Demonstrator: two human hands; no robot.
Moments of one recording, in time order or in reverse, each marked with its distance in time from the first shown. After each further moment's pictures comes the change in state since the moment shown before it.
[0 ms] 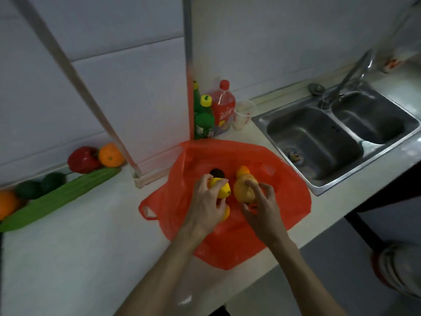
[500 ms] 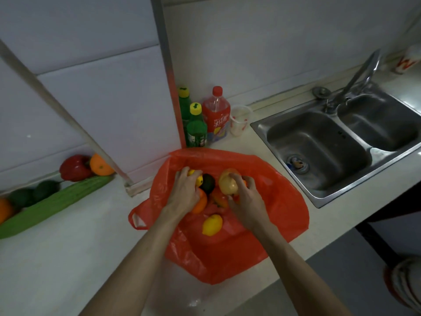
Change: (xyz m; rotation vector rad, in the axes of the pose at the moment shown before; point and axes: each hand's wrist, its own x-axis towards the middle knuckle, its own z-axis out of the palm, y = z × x) left_hand 0.072 -0.050 0.016 0.212 -0.071 -0.147; right_hand 0.069 0.020 0.014 -0.095 -0.123 -0.054
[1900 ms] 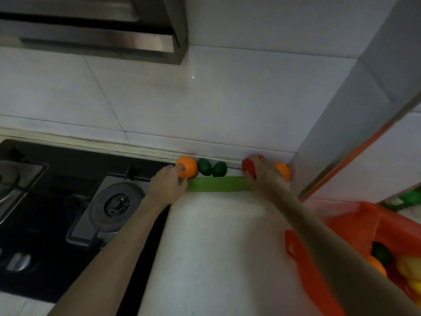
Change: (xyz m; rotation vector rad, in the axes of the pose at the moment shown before) left_hand -0.201 -0.376 -0.240 0.042 0.311 -0.521; right_hand 0.088 -0.368 0.204 -0.239 -0.178 -0.603
